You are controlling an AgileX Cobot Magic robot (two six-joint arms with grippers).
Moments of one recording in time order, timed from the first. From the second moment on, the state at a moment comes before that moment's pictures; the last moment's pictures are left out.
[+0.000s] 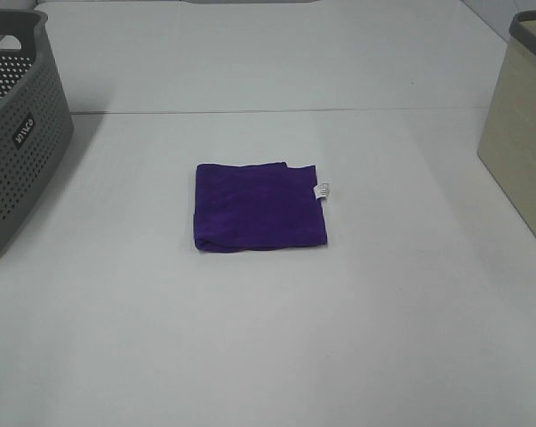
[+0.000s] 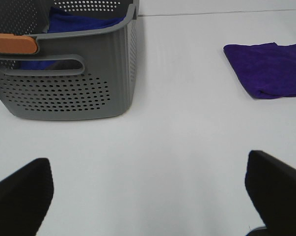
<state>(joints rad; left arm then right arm) 0.02 0.01 -0.51 -0.09 1.05 0.02 0.04 0.10 -0.57 0.05 1.18 -0.05</state>
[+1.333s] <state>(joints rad) 0.02 0.01 -0.51 -0.09 1.05 0.02 0.19 1.77 -1.22 0.68 0.95 -0.30</state>
